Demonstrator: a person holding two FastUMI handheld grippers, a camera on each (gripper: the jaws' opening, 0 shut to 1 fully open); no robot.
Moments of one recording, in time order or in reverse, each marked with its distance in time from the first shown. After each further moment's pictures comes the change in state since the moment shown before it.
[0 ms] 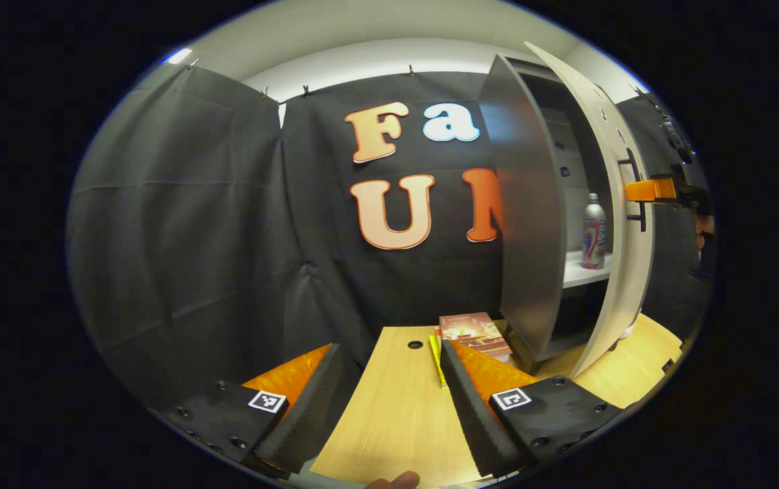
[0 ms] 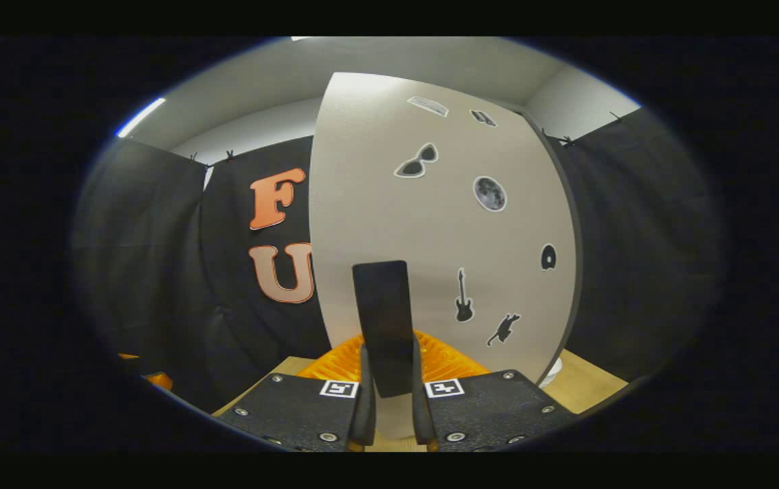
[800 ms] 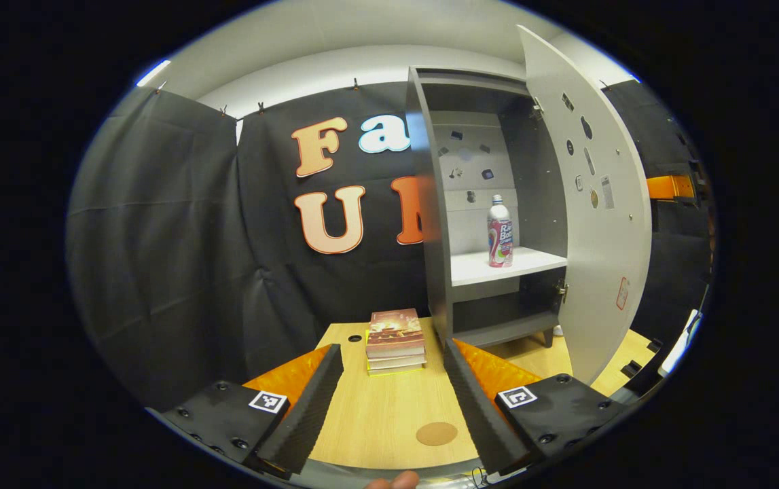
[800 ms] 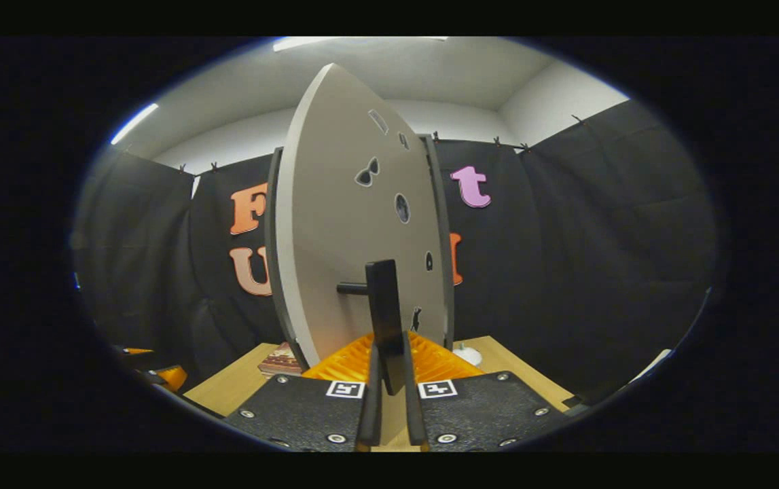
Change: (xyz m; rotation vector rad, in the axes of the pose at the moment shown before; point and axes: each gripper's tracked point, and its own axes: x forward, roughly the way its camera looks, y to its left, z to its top) left arm -0.096 -0.155 0.008 0.024 -0.016 -0.120; right arm -0.125 -0.150 0.017 -0.017 -0.006 -0.078
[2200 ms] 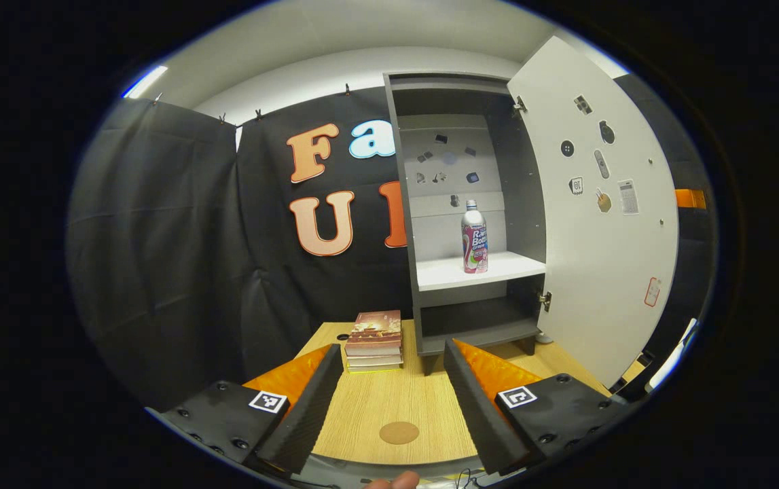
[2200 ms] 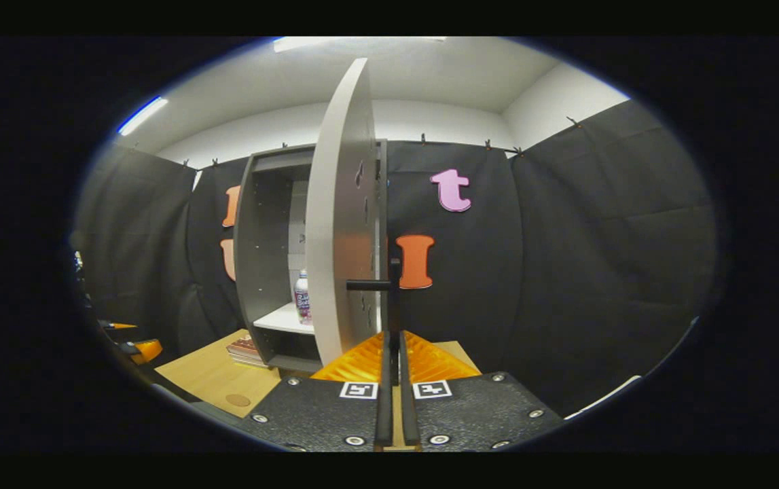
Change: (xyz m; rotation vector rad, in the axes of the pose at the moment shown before) left arm -0.022 -0.070 0.013 0.003 -0.005 0.032; right arm -0.055 -0.163 0.019 -0.073 -0.006 0.018
